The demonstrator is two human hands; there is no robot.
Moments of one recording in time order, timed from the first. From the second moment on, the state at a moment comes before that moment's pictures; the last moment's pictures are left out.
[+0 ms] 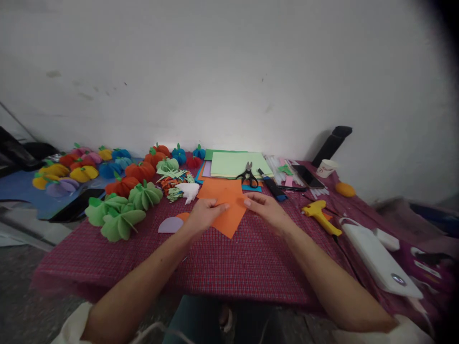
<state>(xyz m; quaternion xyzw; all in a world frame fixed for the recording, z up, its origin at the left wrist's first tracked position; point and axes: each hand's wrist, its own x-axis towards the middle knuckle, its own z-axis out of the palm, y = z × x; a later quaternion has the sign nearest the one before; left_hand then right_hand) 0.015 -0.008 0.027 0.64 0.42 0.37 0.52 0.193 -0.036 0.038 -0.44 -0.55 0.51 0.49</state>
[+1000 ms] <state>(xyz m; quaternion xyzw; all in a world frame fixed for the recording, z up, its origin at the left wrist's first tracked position) 0.037 -0.005 -0.004 0.54 0.39 0.44 0.61 0.191 -0.025 0.010 -0.47 -0.49 0.49 0.54</state>
